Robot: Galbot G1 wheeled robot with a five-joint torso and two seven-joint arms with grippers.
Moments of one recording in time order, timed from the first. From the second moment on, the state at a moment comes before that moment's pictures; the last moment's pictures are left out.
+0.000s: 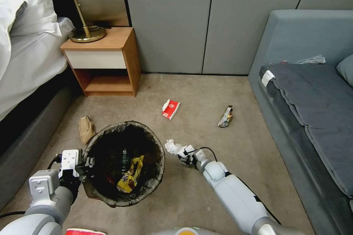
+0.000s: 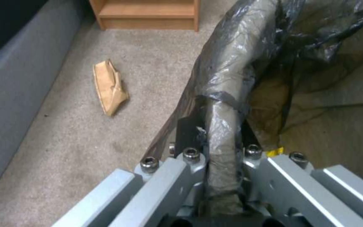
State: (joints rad) left arm 1.80 -1.44 -0.88 -2.50 -0.27 0.74 0.03; right arm -0.81 1.46 -0.03 0.85 0.02 -0.09 -0.19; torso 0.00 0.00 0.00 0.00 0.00
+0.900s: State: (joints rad) left arm 1.80 -1.43 -0.88 -2.50 -0.27 0.74 0.03; right arm -0.84 1.42 0.01 0.98 0.03 -0.08 -0.18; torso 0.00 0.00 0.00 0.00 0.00
